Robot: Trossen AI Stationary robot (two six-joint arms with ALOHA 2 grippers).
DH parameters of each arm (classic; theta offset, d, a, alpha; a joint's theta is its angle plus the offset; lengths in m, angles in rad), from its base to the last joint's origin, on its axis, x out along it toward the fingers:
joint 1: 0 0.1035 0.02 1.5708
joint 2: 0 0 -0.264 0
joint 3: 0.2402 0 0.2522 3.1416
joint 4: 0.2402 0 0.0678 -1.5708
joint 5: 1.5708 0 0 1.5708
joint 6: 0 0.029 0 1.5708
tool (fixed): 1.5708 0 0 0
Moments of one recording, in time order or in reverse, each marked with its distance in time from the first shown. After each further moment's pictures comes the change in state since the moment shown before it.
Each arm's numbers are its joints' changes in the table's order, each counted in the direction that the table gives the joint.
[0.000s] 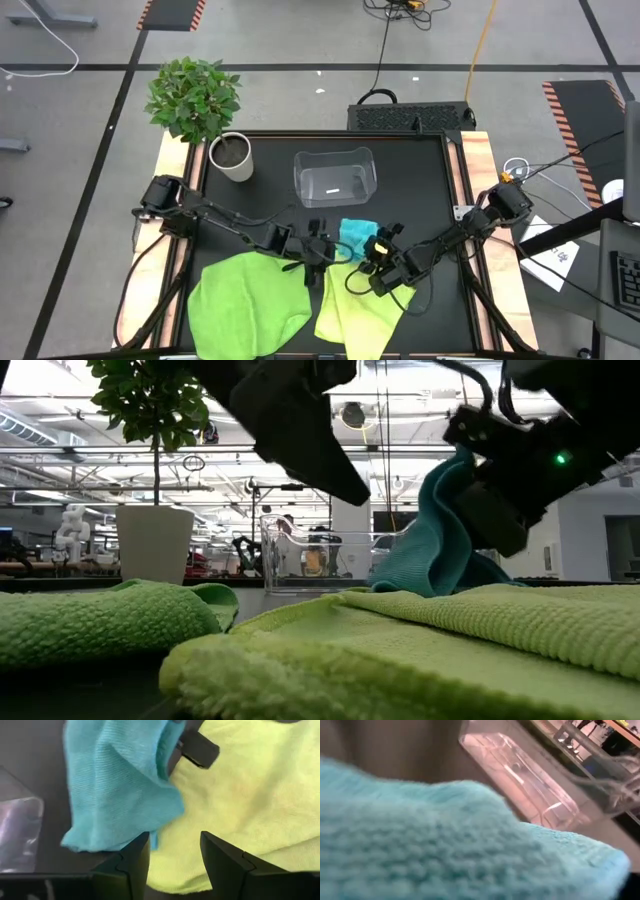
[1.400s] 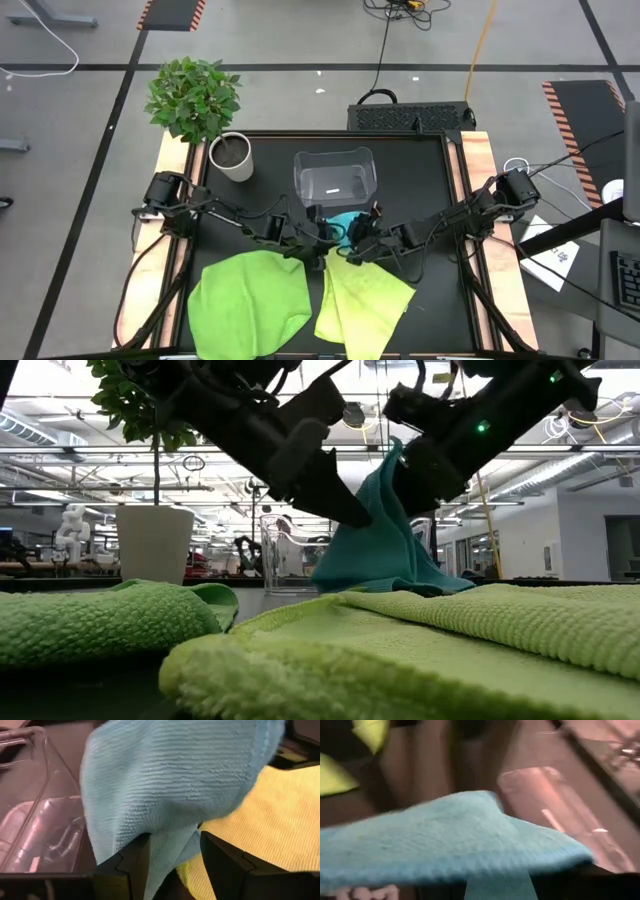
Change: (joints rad) left arm 0.095 0.000 -0.163 -0.316 -0.068 0.054; right arm -0.198 0.108 0.000 -0.337 -0.382 -0.493
